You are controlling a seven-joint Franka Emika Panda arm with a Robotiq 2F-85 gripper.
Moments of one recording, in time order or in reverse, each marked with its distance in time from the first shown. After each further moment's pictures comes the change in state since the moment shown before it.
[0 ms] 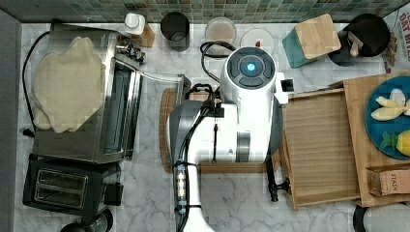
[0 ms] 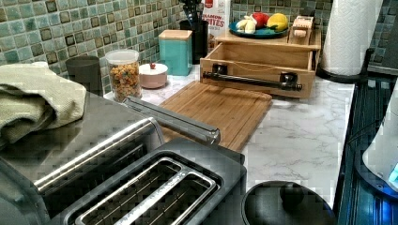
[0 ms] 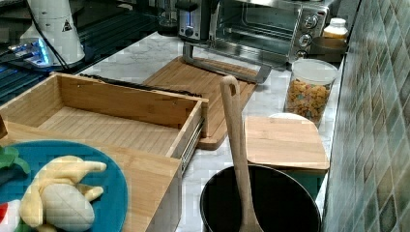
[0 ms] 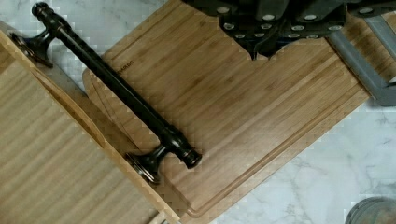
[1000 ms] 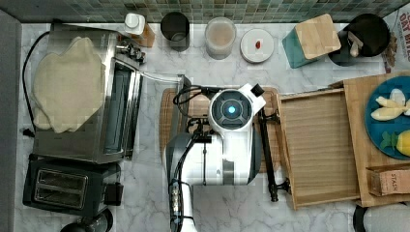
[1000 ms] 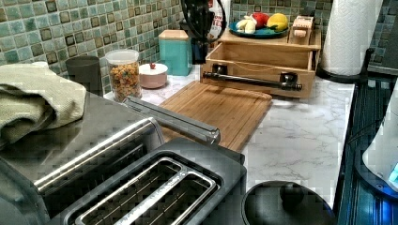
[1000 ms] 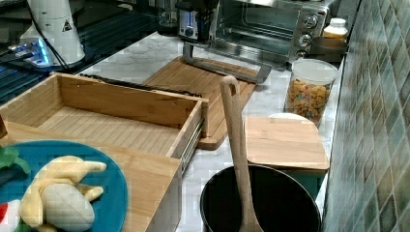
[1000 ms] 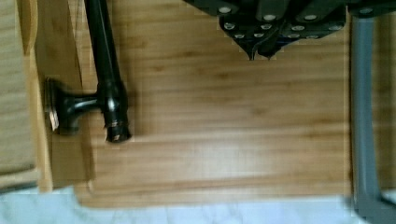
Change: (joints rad) arm 0.011 -0.070 0.023 -0.322 -0.001 0.306 -0.548
